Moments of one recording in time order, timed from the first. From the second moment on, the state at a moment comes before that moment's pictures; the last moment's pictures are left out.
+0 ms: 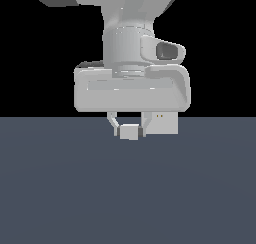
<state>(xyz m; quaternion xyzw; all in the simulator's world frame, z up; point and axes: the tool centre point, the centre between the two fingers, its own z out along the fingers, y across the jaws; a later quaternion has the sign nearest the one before) -0.058 -0.004 0.071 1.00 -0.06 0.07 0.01</state>
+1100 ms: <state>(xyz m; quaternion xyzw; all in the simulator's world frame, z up) -0.018 -0.087 0.100 1.00 0.00 0.07 0.00</state>
